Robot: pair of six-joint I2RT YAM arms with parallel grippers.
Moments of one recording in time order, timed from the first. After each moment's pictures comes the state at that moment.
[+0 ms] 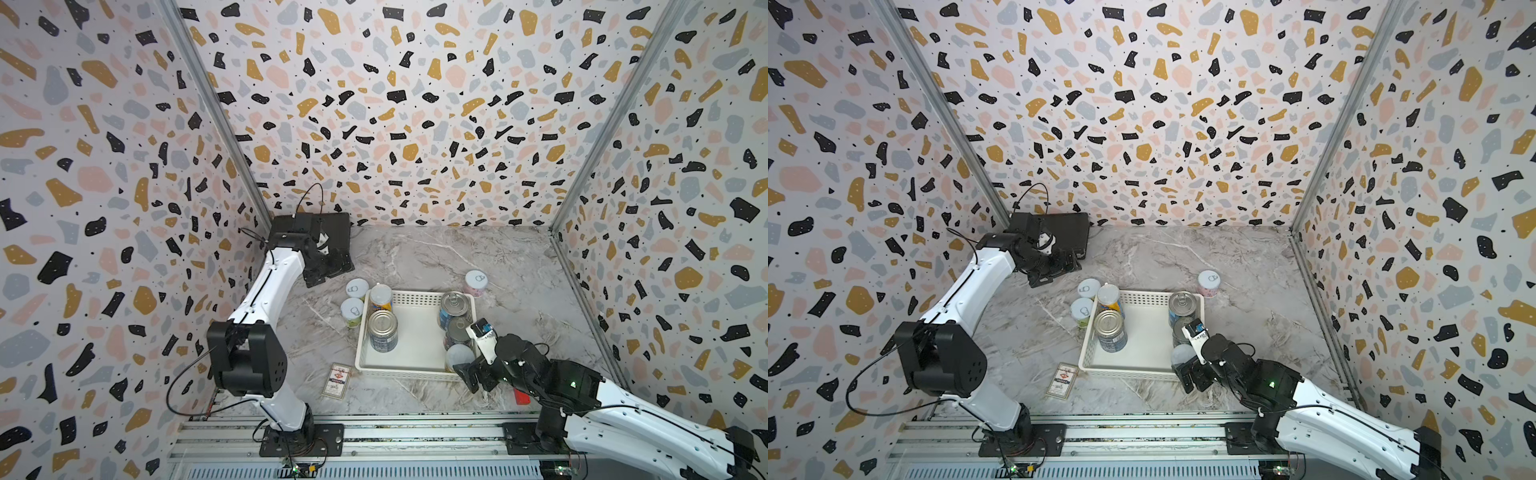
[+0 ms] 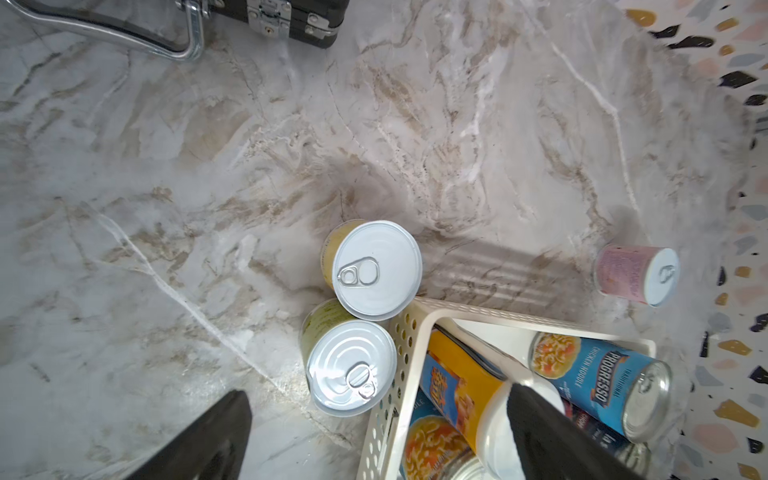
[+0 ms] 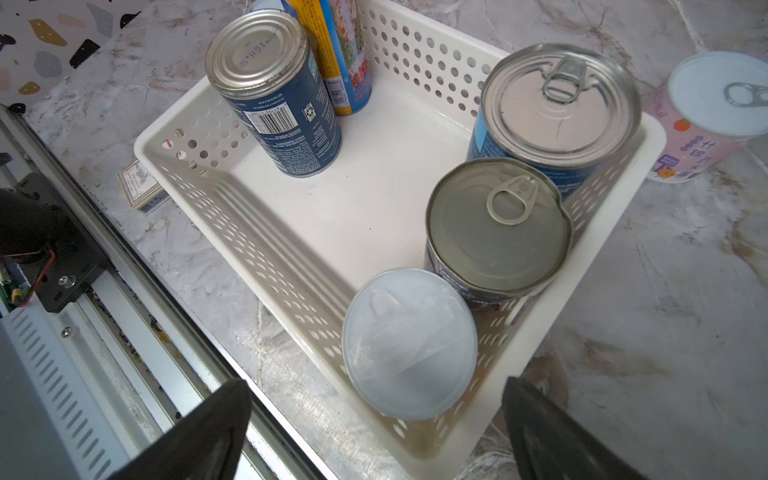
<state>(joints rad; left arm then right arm) -0.09 1.71 1.58 -1.03 0.24 -0.34 1.04 0.70 0.61 -0.65 0.14 0.35</state>
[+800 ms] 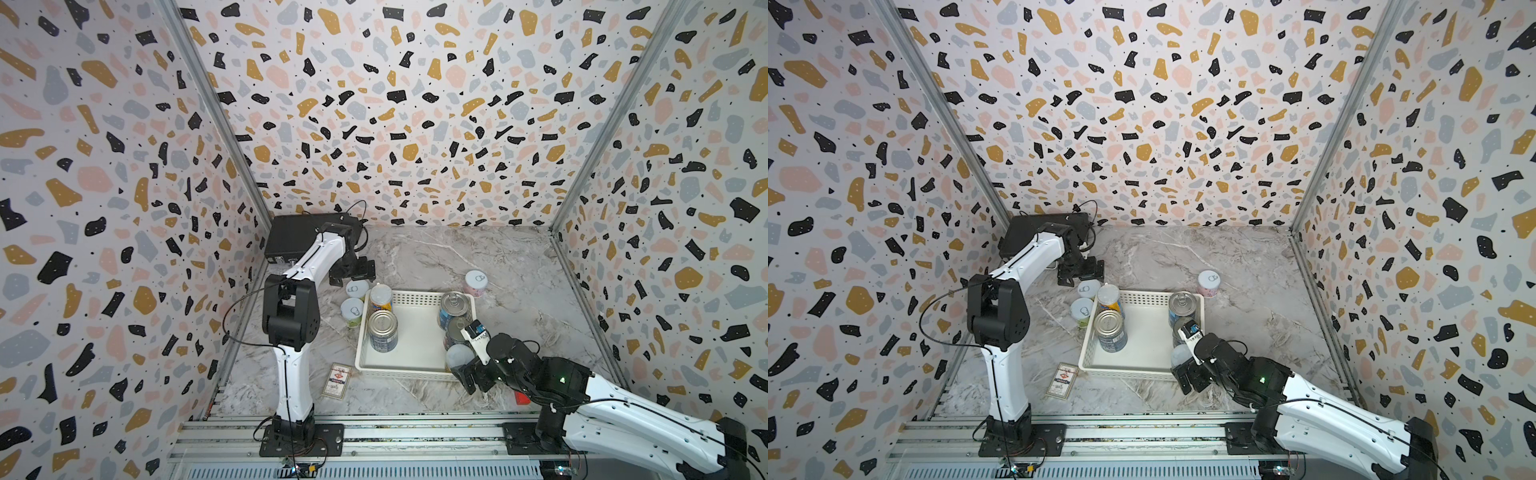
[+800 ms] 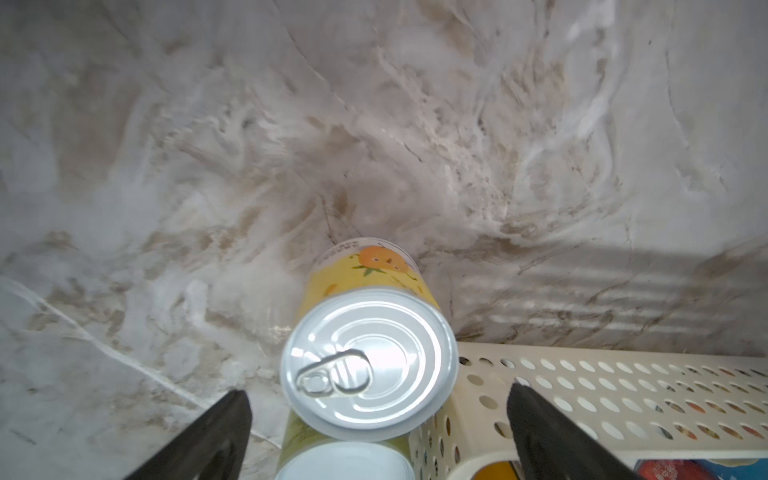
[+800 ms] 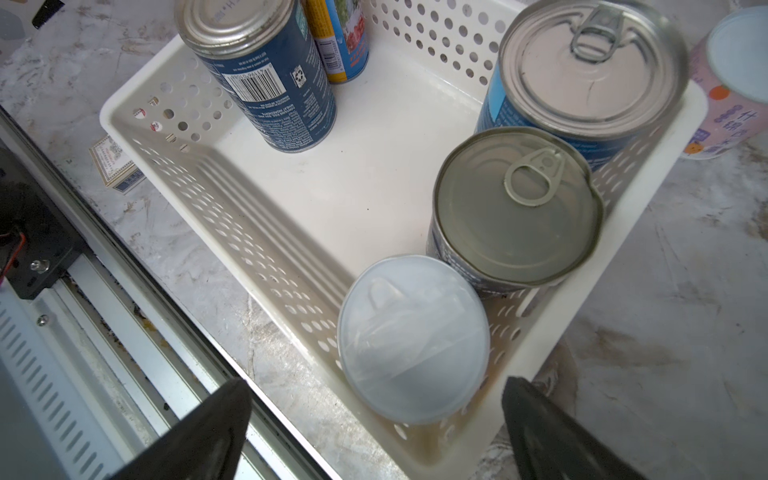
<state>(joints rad) -0.24 2.10 1.84 -1.17 0.07 -0.30 1.04 0.76 0.61 -0.65 0.13 0.35</state>
